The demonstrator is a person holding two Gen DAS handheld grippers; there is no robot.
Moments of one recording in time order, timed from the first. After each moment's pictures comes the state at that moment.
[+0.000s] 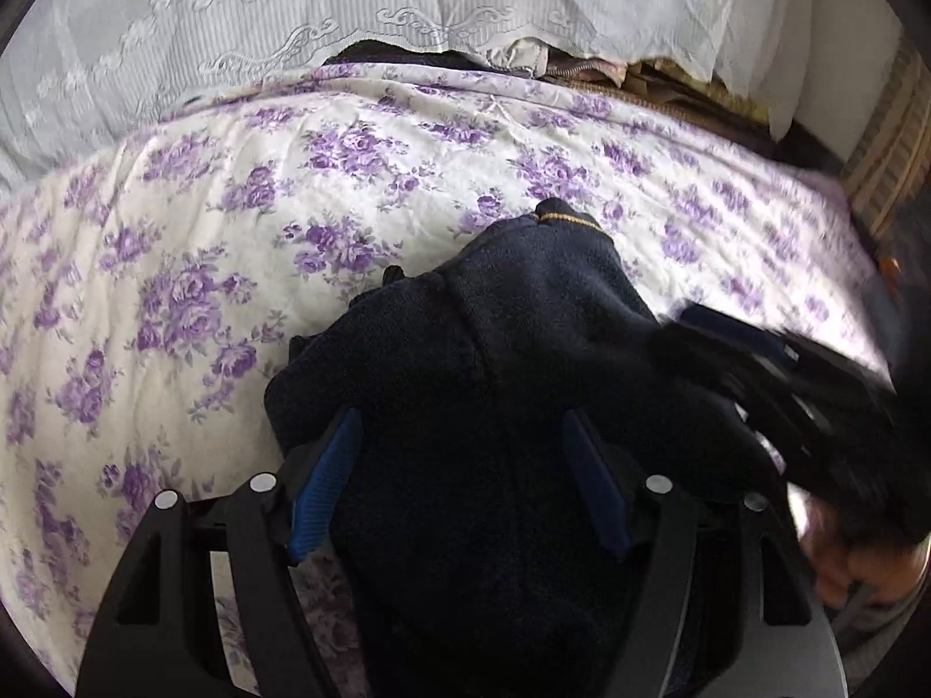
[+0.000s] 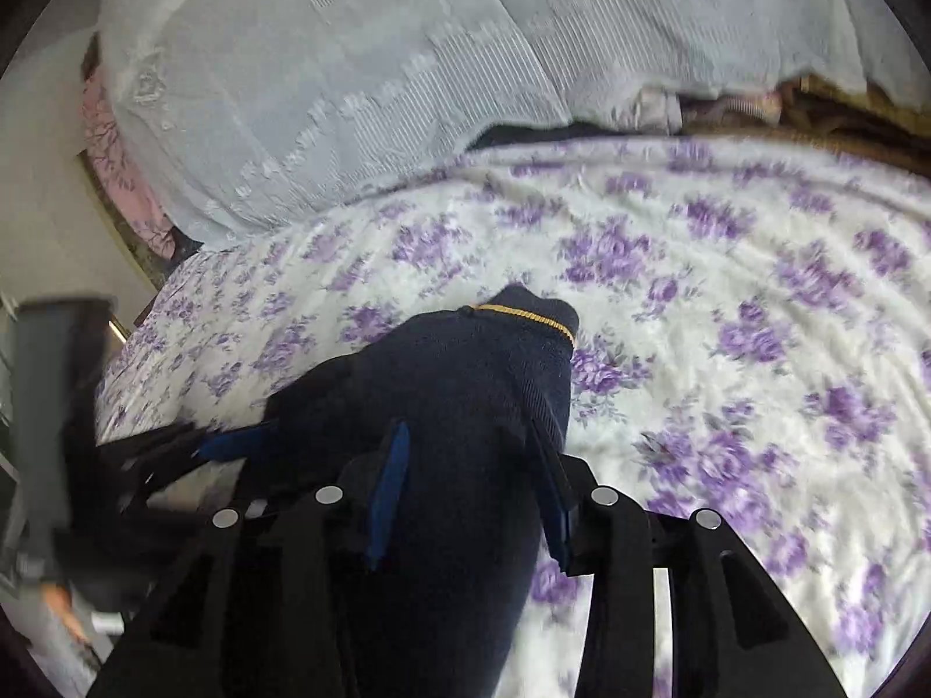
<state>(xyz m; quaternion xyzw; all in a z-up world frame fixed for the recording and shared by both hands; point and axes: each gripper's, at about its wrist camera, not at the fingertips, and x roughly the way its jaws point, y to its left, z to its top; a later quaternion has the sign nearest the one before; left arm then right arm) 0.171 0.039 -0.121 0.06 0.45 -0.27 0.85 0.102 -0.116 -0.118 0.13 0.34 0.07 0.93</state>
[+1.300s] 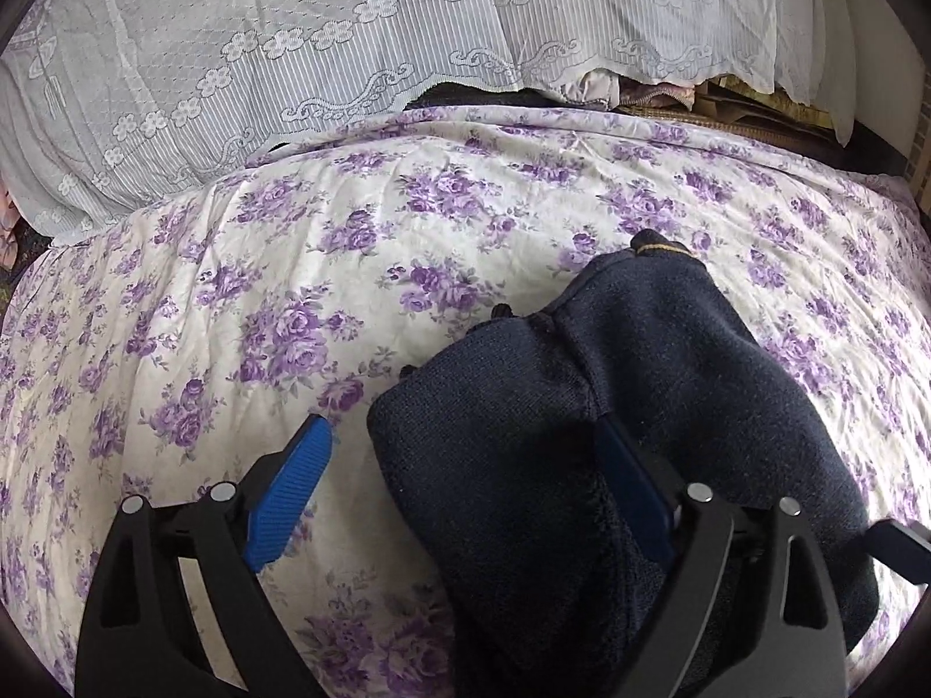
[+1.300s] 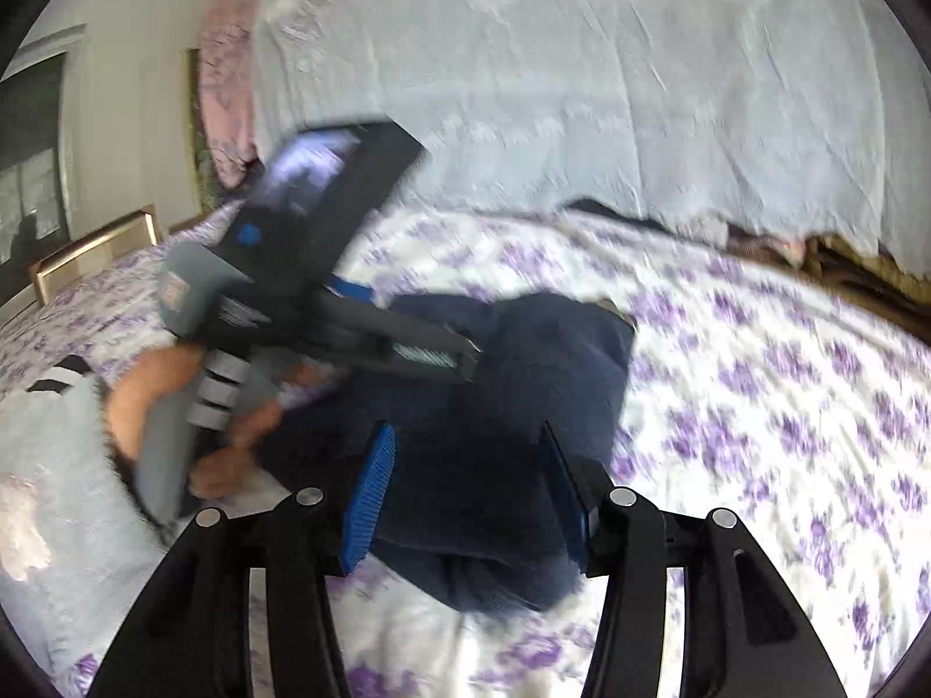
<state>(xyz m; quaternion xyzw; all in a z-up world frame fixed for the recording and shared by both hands) 0.170 0.046 -0.116 0.11 0.39 -0.16 0.90 0.012 -0.055 -0.117 -0.02 0.28 0.09 0.95</state>
